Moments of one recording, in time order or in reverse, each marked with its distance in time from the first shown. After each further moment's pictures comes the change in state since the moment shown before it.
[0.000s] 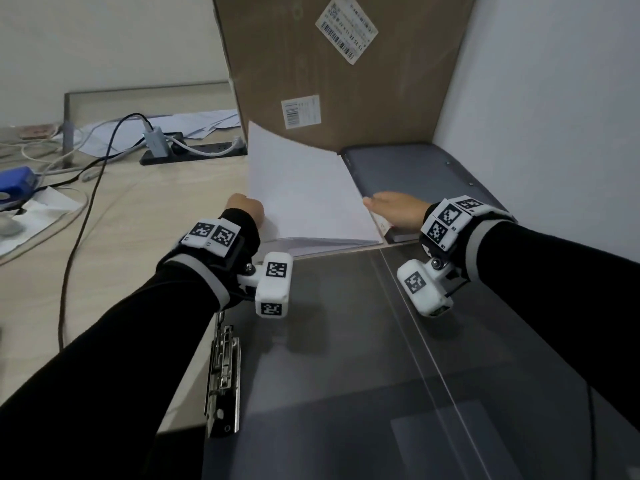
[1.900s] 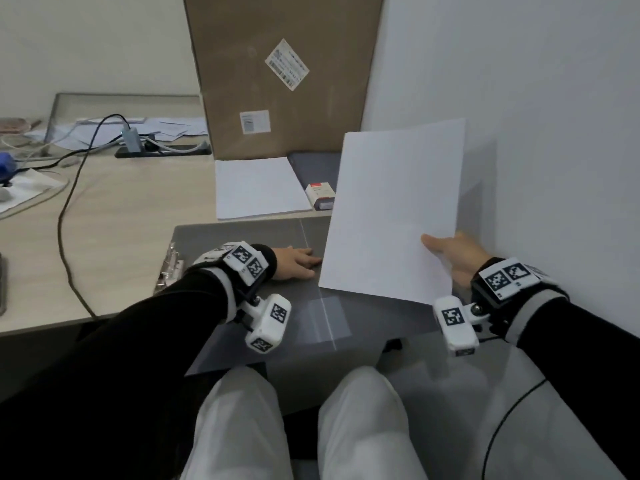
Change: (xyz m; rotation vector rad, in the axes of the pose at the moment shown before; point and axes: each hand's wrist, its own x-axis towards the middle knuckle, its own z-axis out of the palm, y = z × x) left_hand -0.206 -0.046 0.051 0.901 -0.809 0.628; right_hand -0.249 0.151 0.011 0.995 0.451 0.234
